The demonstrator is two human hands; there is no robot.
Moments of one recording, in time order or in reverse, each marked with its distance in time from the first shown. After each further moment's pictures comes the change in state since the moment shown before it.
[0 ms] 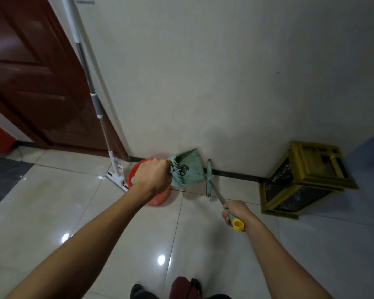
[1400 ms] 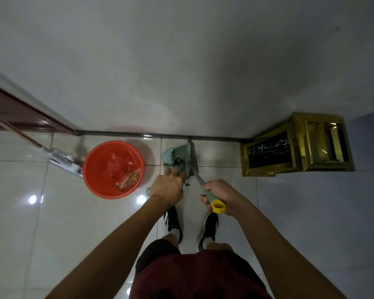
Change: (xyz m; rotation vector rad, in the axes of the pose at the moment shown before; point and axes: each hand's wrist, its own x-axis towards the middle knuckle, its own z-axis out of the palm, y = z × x) left_hand 0.247 0.008 0.220 -0.106 -0.629 0.359; right_hand 0.158 -0.200 0.091 -0.065 0.024 0.316
